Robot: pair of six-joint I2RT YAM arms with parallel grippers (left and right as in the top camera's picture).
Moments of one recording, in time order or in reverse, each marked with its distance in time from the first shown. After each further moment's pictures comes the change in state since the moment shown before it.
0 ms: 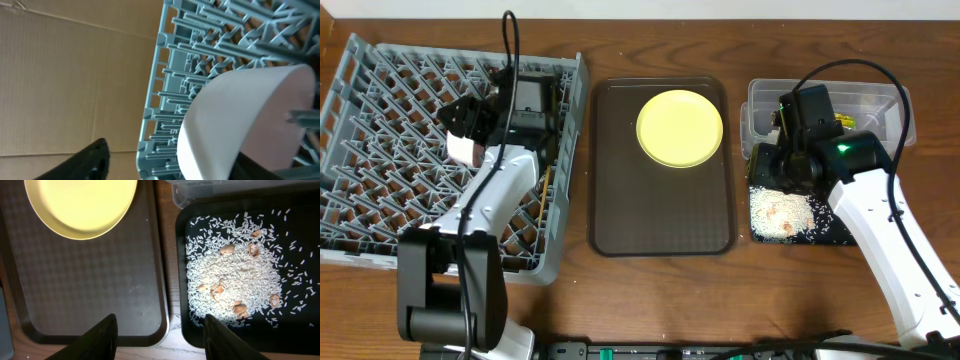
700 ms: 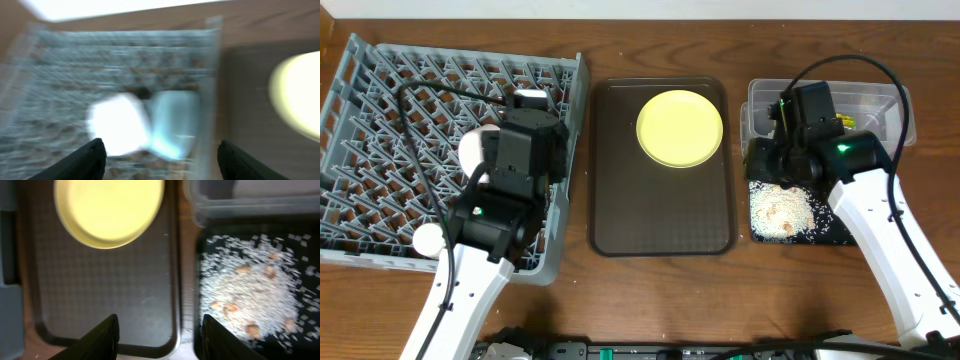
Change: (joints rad) left arm -0.187 -0.558 -0.004 -0.432 0.821 -0.581; right arm 0.011 0.000 0.000 0.075 -0.056 -0.050
